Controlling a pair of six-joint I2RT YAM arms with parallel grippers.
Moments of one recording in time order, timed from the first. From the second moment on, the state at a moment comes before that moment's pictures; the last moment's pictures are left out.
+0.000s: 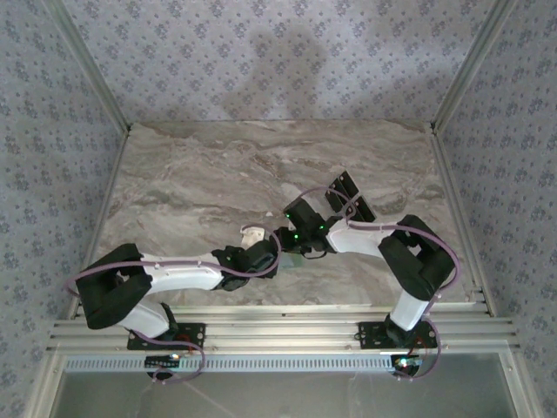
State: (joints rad) left arm -1.09 1.46 0.64 -0.23 -0.49 -0.76; right arm 0.80 1.71 0.88 -0.12 -0.23 0.76
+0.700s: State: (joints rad) left arm -1.09 1.02 0.47 -0.32 -0.51 -0.81; right arm 0.88 1.72 1.02 -0.19 -0.22 0.76
